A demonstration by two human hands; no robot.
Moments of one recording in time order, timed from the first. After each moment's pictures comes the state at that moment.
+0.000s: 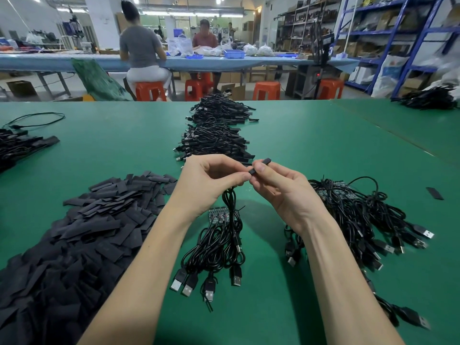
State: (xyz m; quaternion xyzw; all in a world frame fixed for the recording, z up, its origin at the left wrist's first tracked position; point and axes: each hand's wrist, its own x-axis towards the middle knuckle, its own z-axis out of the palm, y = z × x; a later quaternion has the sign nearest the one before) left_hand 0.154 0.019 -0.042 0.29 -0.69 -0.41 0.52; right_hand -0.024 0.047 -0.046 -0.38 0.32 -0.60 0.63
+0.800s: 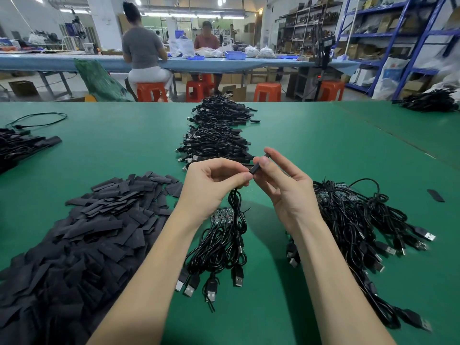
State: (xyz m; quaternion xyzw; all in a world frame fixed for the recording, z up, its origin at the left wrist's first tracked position) left_hand 0.148 0.017 -0.055 0.31 -0.64 -0.42 0.56; right_hand -0.011 0.046 -0.046 -0.34 0.30 -0.69 0.56
